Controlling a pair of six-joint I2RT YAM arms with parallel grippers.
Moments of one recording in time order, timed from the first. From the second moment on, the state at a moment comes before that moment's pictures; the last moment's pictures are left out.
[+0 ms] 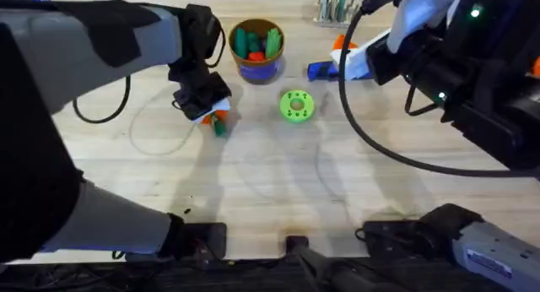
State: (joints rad) left arm -0.21 1.68 1.06 -0.92 -0.01 -0.82; right arm 0.42 1.00 0.71 -0.07 0.21 -0.37
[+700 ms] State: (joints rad) left arm -0.29 1.56 1.30 -0.54 0.12 -0.79; right arm 0.42 1.00 0.71 -0.07 0.21 -0.37
